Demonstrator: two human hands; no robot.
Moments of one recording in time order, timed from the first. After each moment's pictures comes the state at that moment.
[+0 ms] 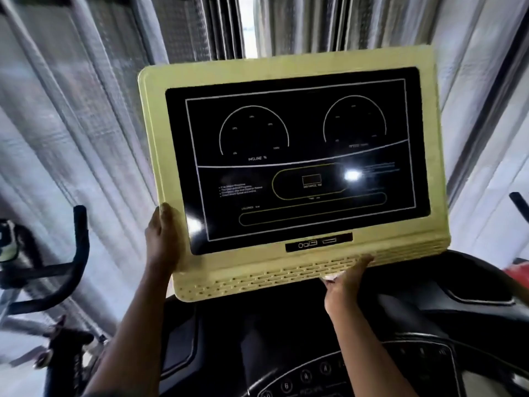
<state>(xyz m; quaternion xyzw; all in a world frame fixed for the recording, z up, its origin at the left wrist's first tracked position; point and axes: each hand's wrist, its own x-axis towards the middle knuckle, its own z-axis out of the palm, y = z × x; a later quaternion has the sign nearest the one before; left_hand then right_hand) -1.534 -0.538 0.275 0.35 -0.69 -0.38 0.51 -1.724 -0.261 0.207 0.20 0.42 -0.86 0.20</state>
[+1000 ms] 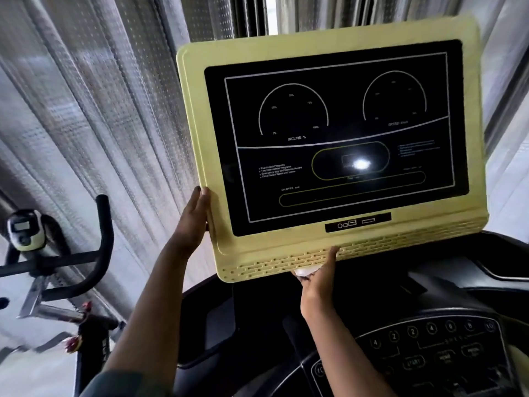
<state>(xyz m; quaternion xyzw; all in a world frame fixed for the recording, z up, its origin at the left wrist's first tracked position) -1.505 -0.543 0.299 0.21 -0.74 -0.56 0.31 -1.611 -0.343 0.190 0.15 0.46 -0.84 0.23</state>
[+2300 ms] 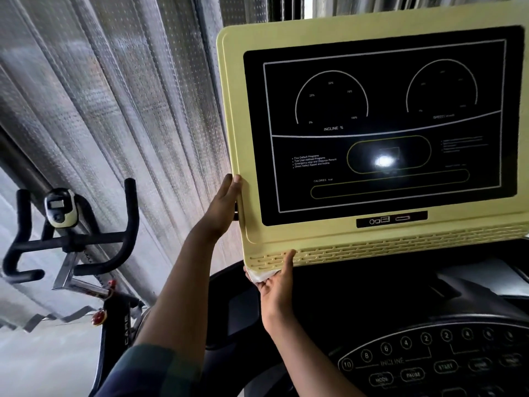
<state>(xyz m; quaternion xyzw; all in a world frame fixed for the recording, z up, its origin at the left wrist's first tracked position) -1.496 -0.542 0.309 0.22 -0.74 -0.59 0.25 -1.508 -0.408 0.183 0.02 0.39 -0.83 0.39</state>
